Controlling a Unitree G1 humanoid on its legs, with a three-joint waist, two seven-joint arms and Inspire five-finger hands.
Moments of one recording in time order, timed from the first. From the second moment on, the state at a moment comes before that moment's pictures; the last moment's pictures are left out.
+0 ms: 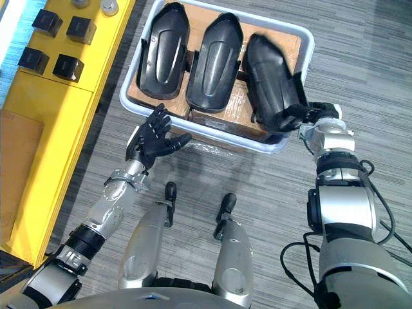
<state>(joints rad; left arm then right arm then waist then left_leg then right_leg) -0.34 0.25 -0.38 0.28 -0.62 -0.20 0.10 -0.95 -0.68 0.00 1.10 0.29 0.33 -0.14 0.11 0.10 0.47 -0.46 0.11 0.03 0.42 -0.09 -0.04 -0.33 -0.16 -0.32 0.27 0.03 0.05</state>
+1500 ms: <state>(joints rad) -0.11 0.16 -0.54 0.05 -0.96 0.04 -0.06 -0.12 -0.22 0.13 0.22 -0.19 -0.15 -0.75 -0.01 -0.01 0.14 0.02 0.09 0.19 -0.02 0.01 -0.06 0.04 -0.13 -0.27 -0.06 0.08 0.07</state>
